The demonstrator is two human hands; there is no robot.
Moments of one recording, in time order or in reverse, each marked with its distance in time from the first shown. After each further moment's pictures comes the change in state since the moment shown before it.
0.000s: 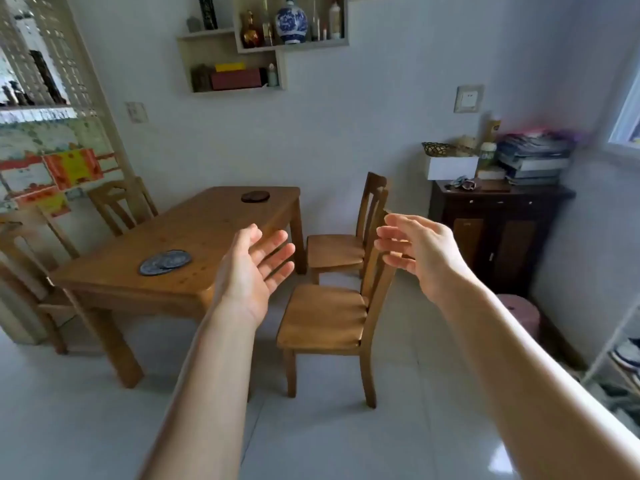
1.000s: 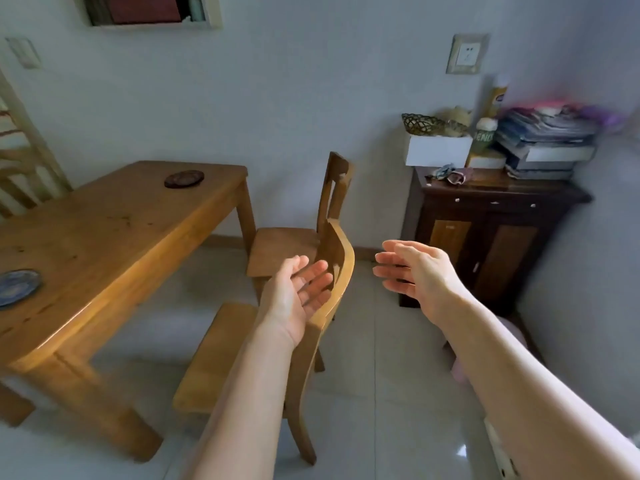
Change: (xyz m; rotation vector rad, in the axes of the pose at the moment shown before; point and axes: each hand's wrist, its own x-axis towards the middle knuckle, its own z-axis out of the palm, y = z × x) left_hand 0.293 -0.255 0.295 0.072 -0.013 -0.350; right_hand 0.410 0.092 -0.174 -0.118 0.021 0.244
